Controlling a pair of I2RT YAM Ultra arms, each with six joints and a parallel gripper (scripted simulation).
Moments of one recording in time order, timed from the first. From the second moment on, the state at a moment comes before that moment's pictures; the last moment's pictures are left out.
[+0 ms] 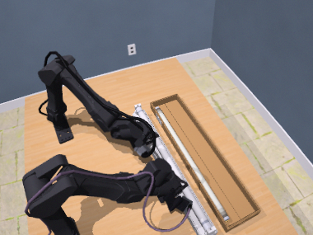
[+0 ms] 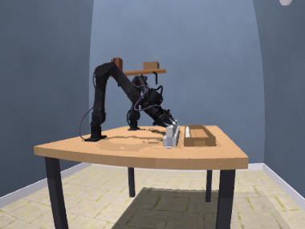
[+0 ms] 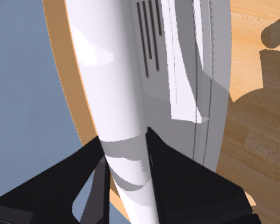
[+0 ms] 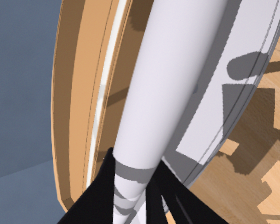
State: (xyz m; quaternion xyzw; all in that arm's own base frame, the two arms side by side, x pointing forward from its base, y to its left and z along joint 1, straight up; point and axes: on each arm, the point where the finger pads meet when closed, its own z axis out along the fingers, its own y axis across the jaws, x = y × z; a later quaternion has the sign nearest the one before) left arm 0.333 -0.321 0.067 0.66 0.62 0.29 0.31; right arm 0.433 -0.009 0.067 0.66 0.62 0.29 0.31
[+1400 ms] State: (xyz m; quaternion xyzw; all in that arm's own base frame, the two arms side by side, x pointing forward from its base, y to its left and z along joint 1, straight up) left arm 0.333 -0.321 0.067 0.70 0.65 0.20 0.22; right arm 0.433 -0.009 0.067 0.70 0.65 0.20 0.22
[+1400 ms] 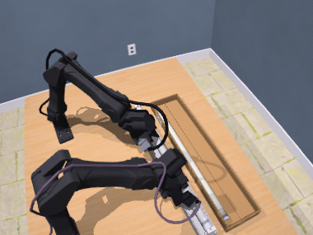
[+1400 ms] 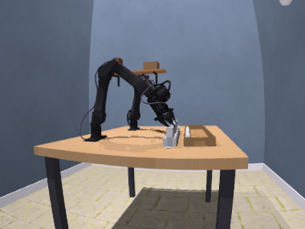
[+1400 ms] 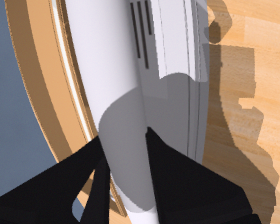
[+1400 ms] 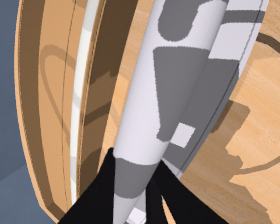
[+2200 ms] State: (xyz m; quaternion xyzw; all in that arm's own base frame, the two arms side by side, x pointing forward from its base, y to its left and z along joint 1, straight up) left arm 0.333 -0.321 0.067 0.72 0.67 0.12 0.13; right arm 0.433 -0.010 0.067 0.72 0.67 0.12 0.14
